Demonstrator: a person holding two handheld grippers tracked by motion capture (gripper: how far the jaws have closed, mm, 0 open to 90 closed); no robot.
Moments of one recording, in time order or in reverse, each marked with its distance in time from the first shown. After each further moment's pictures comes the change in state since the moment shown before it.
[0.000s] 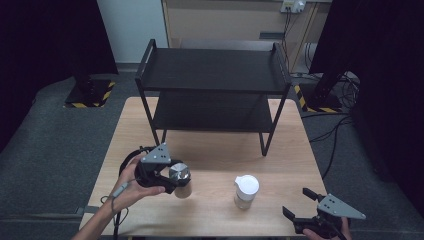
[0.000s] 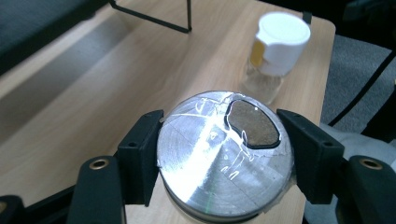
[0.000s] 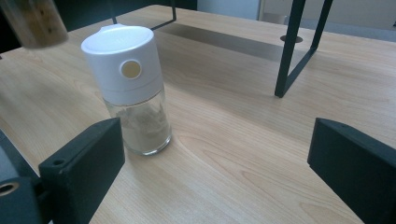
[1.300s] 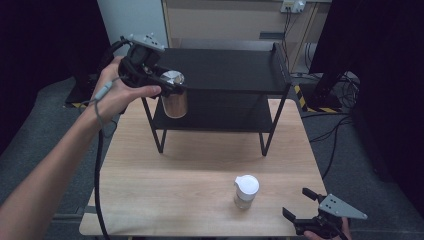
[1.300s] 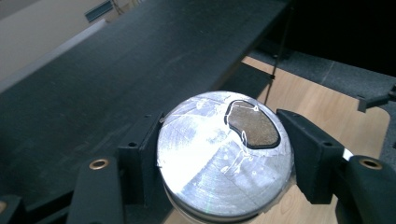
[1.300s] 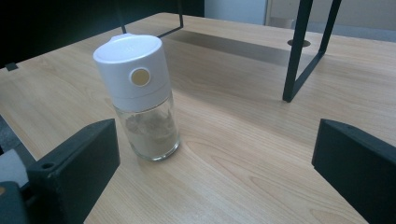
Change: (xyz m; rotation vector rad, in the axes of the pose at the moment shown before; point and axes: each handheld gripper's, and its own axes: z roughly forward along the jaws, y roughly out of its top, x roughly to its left) left arm 0.035 0.203 -0.093 -0.002 0.225 -0.016; right arm -0.005 -0.004 -0.001 -0.026 0.034 0.017
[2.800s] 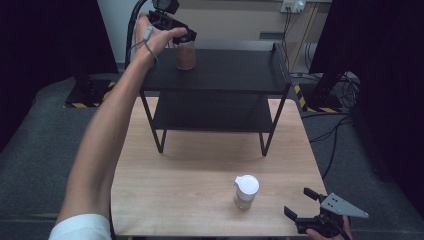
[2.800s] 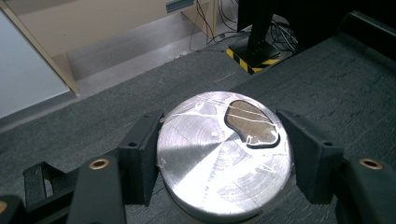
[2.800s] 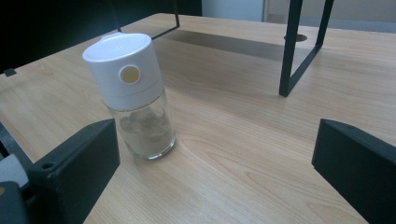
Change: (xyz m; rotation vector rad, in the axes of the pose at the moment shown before) left arm 0.072 0.076 0.086 0.003 0.237 -0.253; right arm -0.007 -0.005 0.000 0.001 -0.003 0.039
